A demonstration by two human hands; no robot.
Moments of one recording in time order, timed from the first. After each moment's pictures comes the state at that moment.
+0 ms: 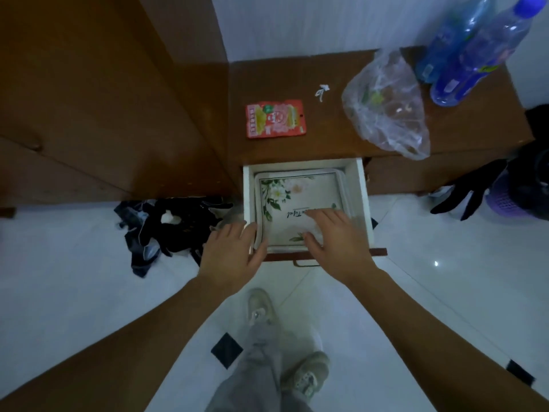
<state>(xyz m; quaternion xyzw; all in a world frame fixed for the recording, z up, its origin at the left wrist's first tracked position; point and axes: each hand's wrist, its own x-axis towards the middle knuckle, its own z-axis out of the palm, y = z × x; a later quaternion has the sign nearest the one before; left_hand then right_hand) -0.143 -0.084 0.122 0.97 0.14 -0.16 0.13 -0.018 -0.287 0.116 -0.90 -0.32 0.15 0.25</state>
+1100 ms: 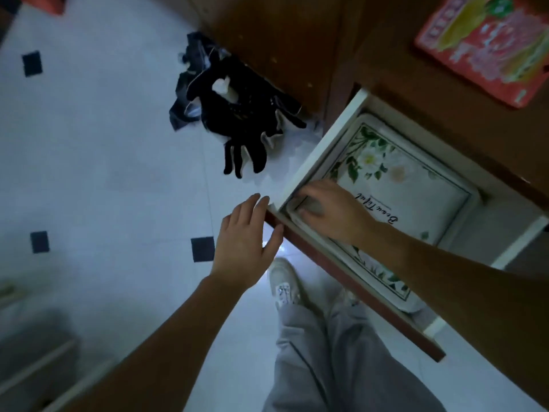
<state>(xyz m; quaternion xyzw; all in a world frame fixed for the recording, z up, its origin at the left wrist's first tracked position) -0.169 -0.147 -0.028 0.81 0.53 -0.08 0.23 0.044 -0.161 -0.098 -0.60 -0.65 0.43 0.19</state>
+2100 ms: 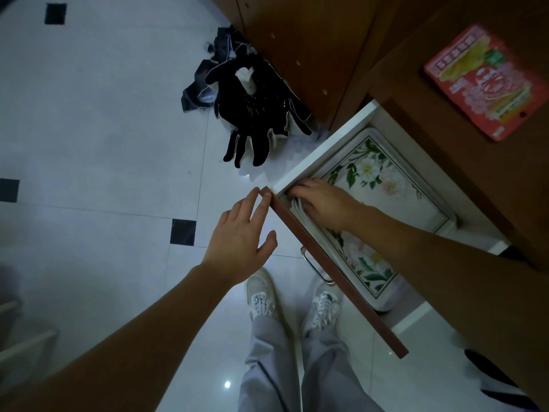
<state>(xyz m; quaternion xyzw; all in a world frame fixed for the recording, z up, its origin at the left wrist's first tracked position) -0.174 -0.196 -0.029 0.80 0.54 -0.10 0.22 0.055 -0.152 -0.103 -0.49 -0.78 0.38 0.05</state>
